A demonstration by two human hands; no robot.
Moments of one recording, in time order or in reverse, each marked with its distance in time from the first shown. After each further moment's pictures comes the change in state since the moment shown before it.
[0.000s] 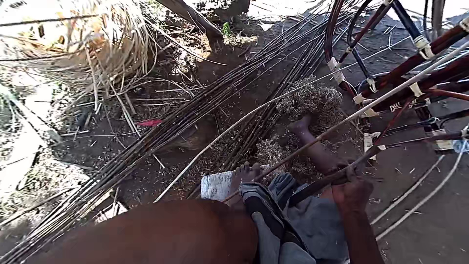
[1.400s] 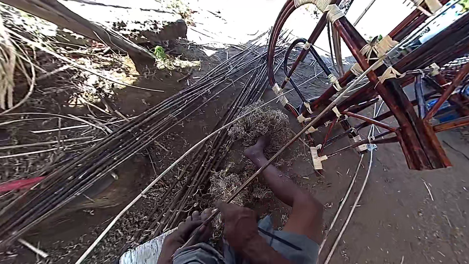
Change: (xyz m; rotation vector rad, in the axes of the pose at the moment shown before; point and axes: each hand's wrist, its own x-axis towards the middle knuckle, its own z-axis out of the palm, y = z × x) left_hand 0.054 -0.097 0.066 -0.925 0.313 0.659; right_hand -0.070 0.053 0.130 -1.470 -0.770 -0.181
